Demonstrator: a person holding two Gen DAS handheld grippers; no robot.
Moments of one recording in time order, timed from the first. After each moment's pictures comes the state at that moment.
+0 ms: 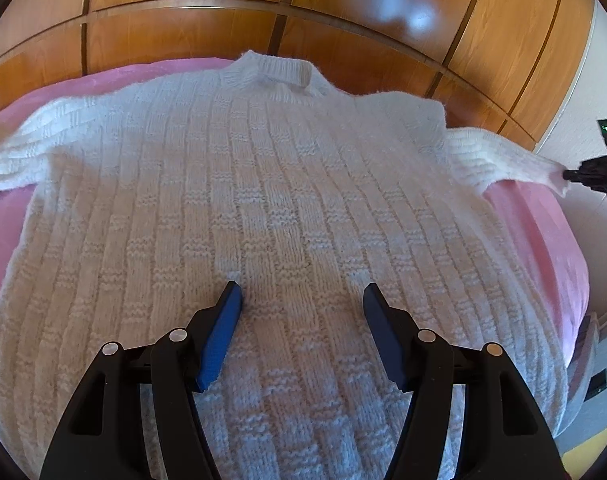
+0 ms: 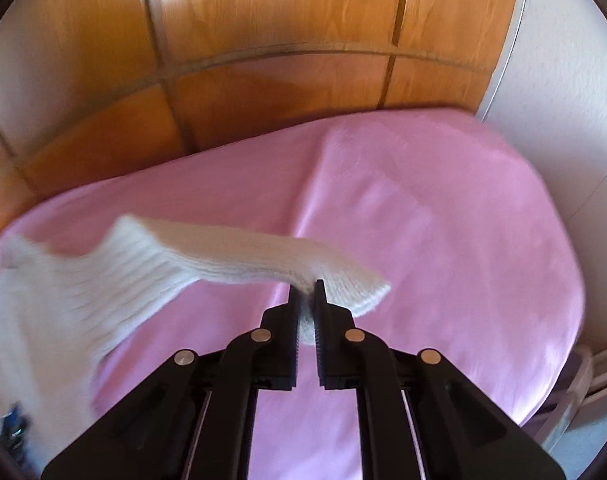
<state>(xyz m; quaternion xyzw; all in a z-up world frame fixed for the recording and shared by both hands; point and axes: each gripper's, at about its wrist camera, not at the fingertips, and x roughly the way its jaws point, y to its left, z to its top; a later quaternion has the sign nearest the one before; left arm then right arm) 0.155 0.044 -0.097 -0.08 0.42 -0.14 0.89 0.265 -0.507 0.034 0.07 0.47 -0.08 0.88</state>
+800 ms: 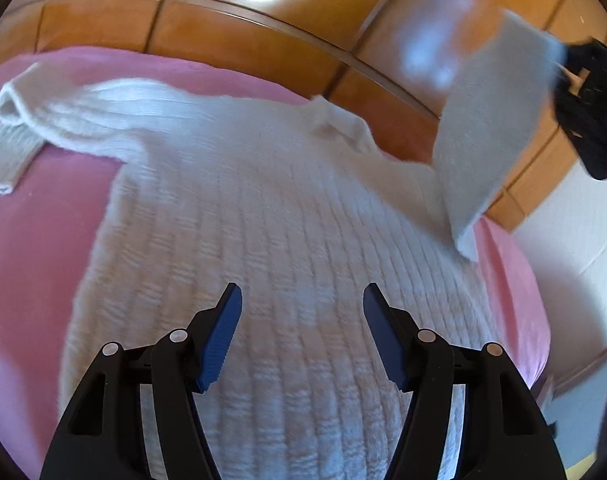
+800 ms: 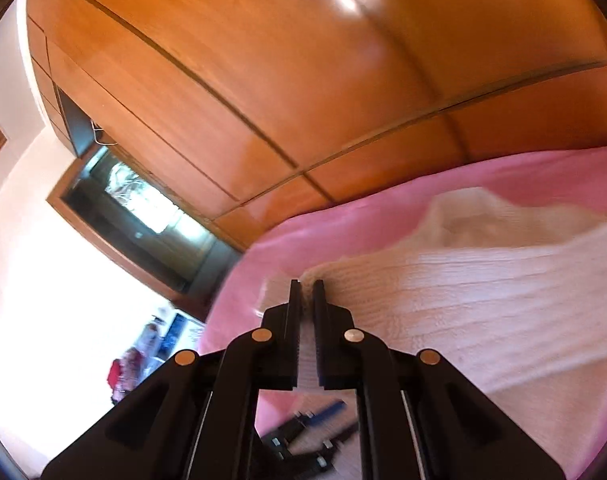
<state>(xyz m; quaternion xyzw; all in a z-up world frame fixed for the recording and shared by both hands) 0.133 0.142 -0.071 -0.21 0.39 -0.12 0.89 0.272 -0.093 0.075 0.24 0.39 0.41 0.79</state>
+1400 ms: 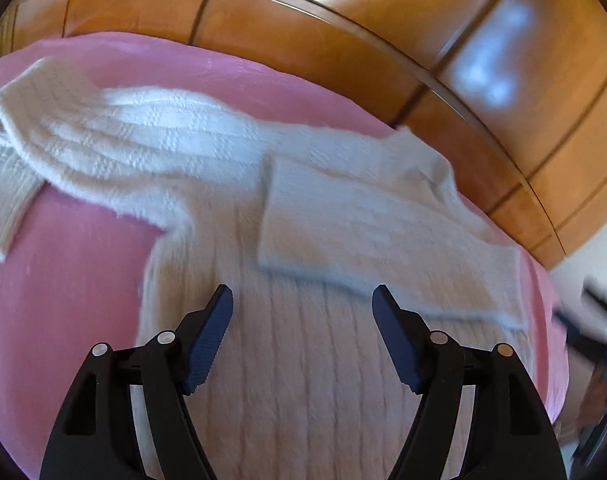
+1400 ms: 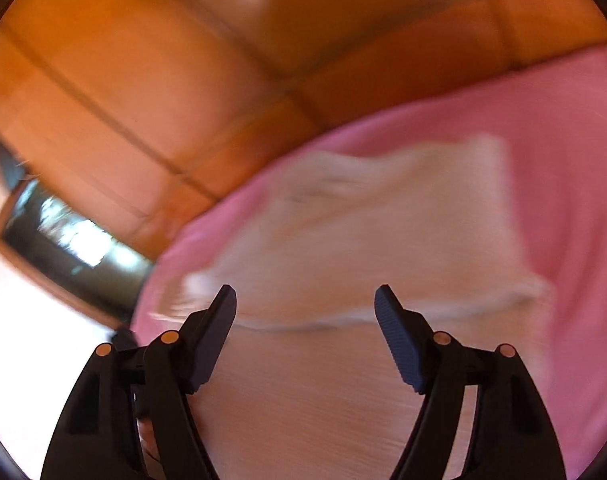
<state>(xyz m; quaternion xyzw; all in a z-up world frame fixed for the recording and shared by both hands) 0.224 0.176 -0.087 -0.23 0.42 -0.03 0.88 0.260 -0.243 -0.040 0.25 0.43 0.22 0.84</state>
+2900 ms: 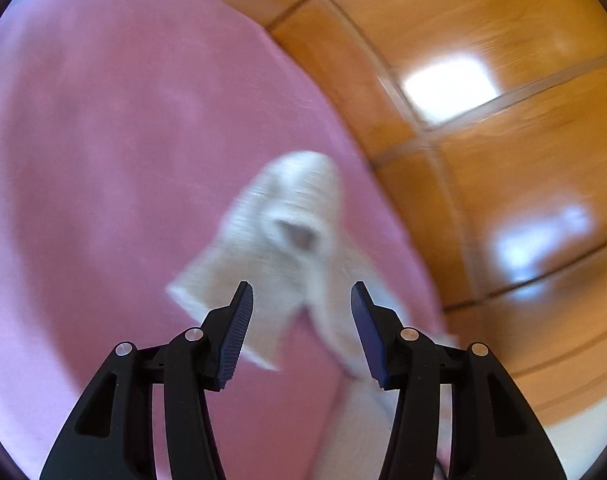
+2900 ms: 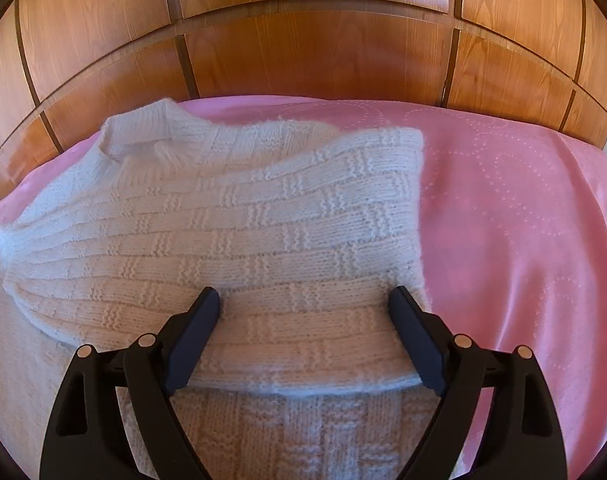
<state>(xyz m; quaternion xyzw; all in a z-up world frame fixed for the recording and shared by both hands) 0.158 0.387 -0.067 -0.46 0.31 0.16 0.81 0.310 -0.185 -0.111 0.02 0.41 0.04 0.91</state>
